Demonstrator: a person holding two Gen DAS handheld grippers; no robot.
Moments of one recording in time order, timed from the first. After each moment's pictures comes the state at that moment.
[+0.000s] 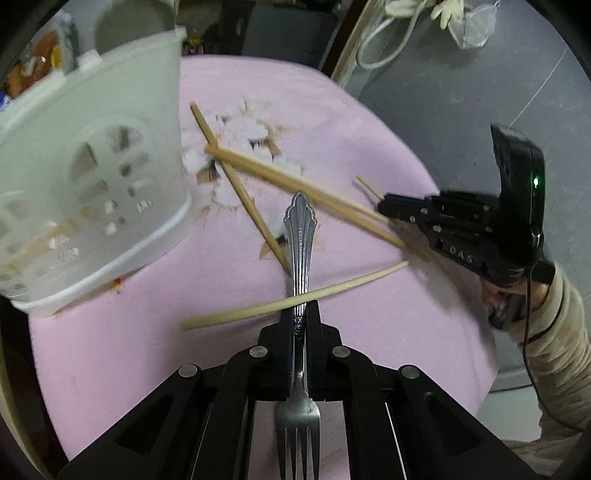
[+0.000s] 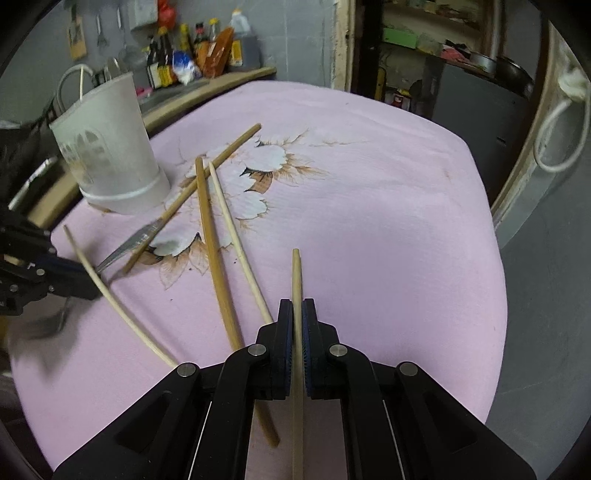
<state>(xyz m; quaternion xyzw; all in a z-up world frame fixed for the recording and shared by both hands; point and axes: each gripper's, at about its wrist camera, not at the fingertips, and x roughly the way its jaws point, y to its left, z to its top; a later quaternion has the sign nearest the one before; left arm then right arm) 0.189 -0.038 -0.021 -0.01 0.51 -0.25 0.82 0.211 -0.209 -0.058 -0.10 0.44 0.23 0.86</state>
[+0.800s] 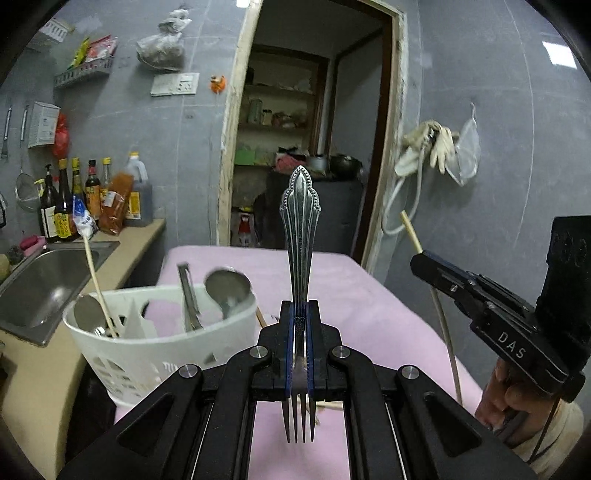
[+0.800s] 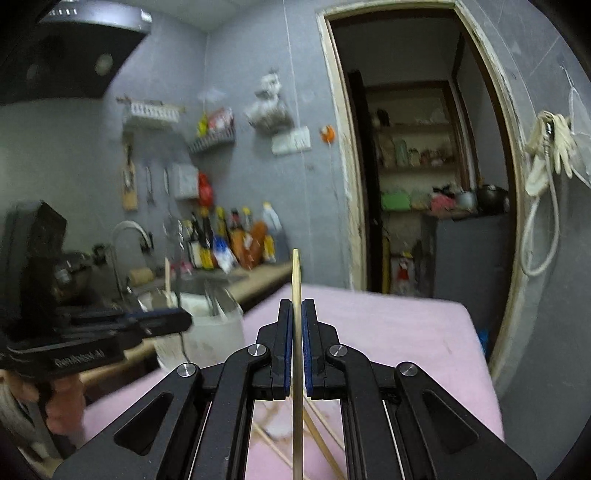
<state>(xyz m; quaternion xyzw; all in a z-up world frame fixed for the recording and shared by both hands) 0.138 -0.009 0.077 -0.04 0.20 -0.15 0.97 0.141 -0.176 0.052 0.02 0.09 0.28 0.96</state>
